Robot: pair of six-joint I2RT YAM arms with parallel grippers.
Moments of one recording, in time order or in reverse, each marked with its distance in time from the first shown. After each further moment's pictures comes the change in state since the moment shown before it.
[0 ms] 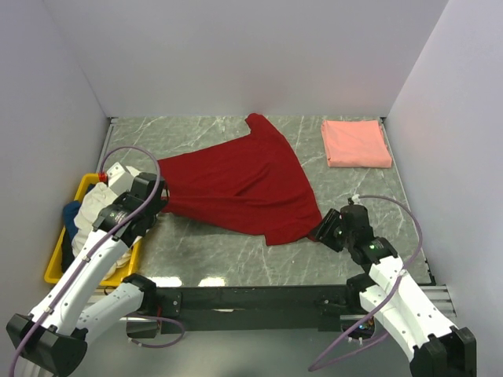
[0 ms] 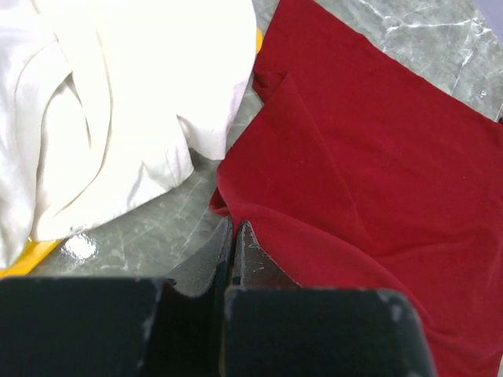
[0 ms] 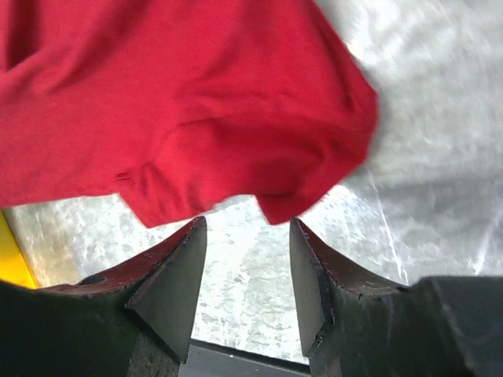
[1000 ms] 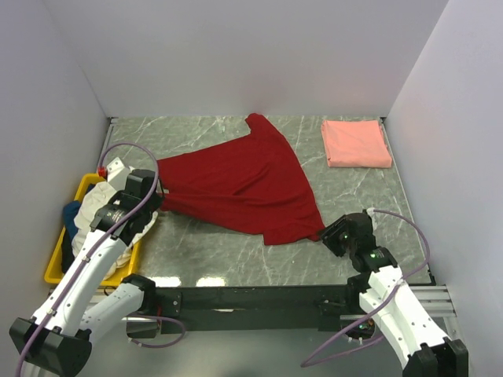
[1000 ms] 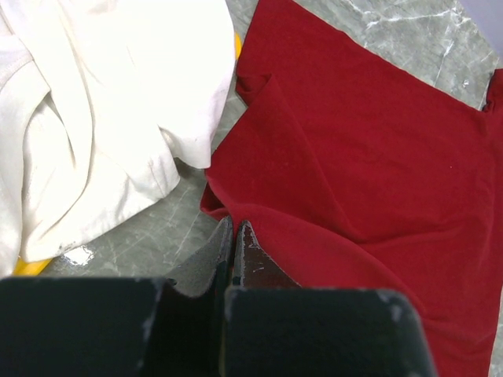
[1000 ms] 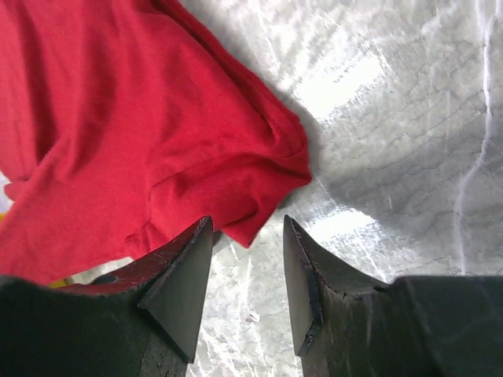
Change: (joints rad) left arm 0.067 -0.003 0.000 0.080 0.092 0.110; right arm -0.080 -0.093 -0.126 0.045 0.076 0.249
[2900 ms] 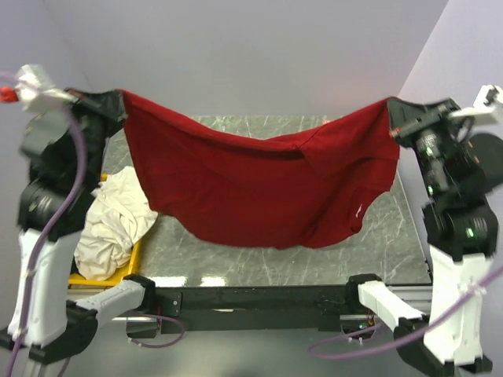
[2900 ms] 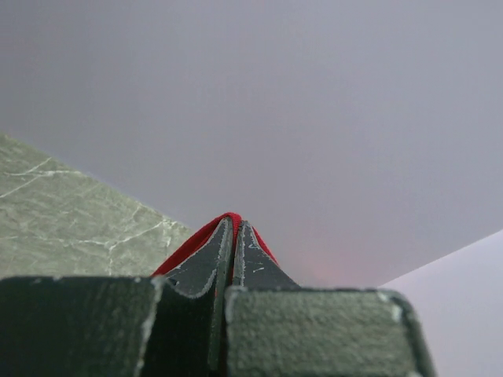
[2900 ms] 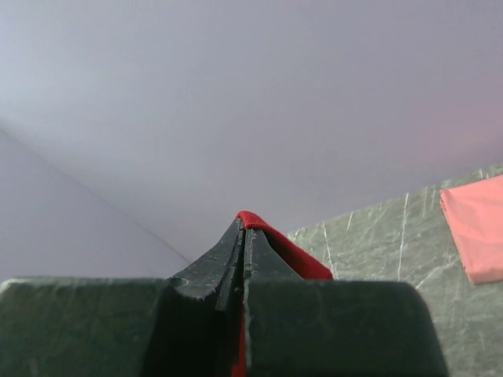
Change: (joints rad) left arm 0.006 0.166 0.900 0.134 0.103 0.275; right arm -0.122 0.354 1.471 -0.156 0.055 -0.396
